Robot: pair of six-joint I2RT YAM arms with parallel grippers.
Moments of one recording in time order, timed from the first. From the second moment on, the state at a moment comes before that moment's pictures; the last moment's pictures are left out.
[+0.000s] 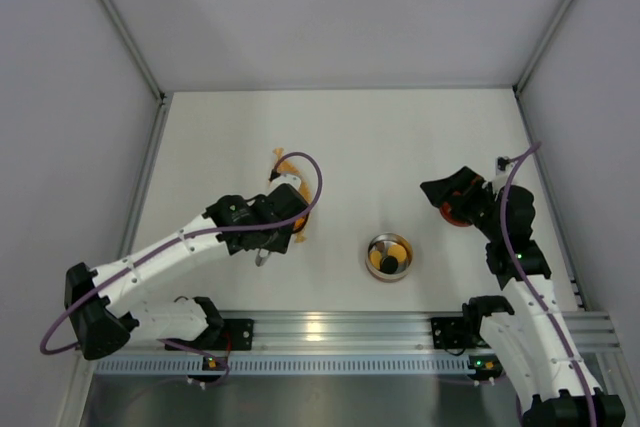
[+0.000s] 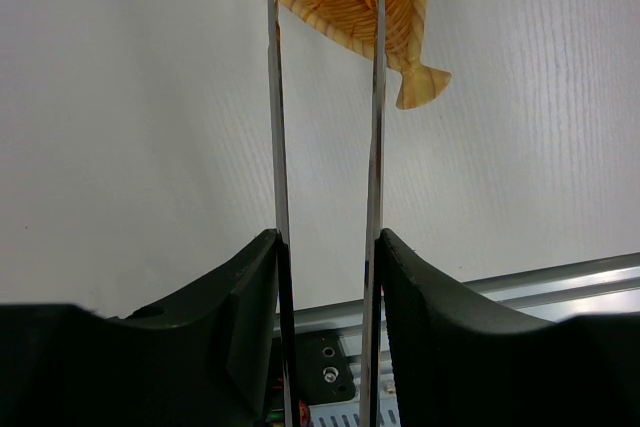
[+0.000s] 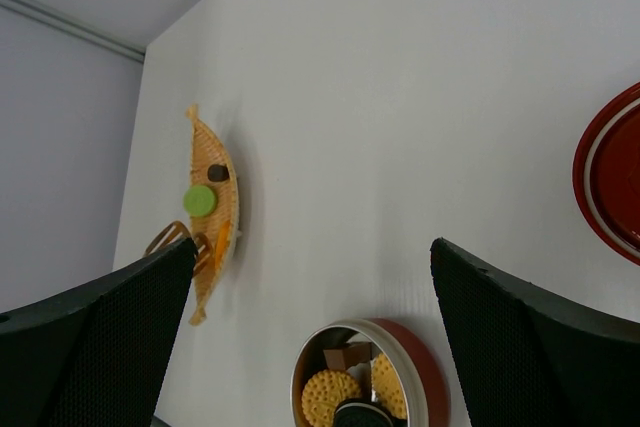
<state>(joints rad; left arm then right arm) -0.94 1.19 1.08 -1.05 -0.41 -0.55 0.05 0.62 0.49 -0.17 -0.31 0.71</state>
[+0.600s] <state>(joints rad) -0.90 1.23 1.08 -1.07 -0.41 -0.55 0.05 0.64 0.48 -0.16 -0.31 0.71</state>
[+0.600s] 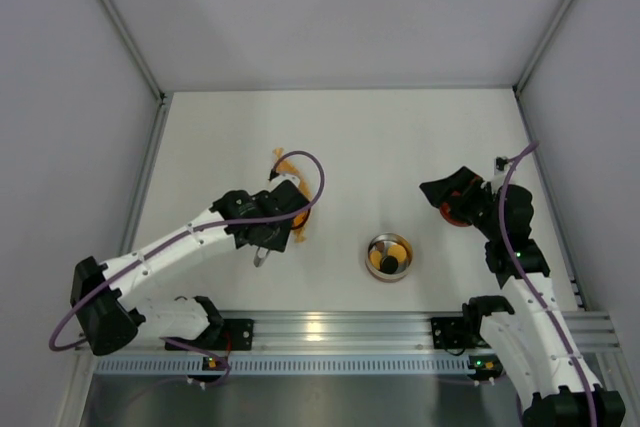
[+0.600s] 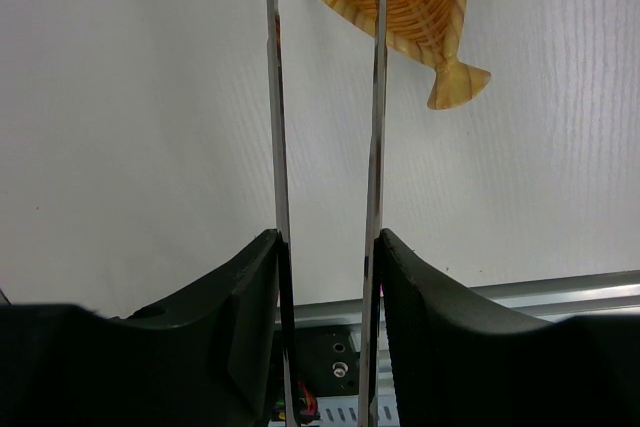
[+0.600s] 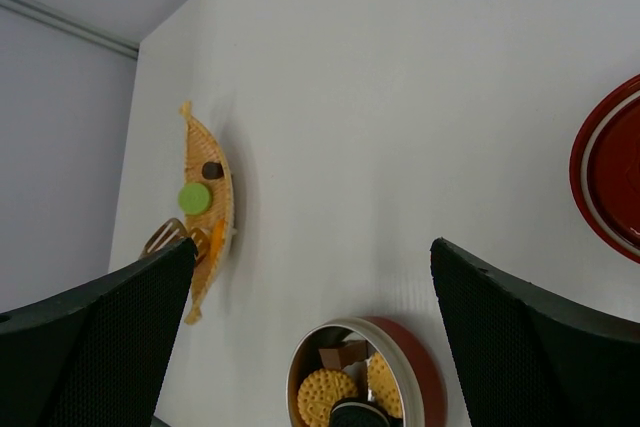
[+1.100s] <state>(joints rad) -0.87 1.27 1.08 -1.05 -0.40 -0.52 0.05 0.64 0.48 -0.16 -0.31 0.71</state>
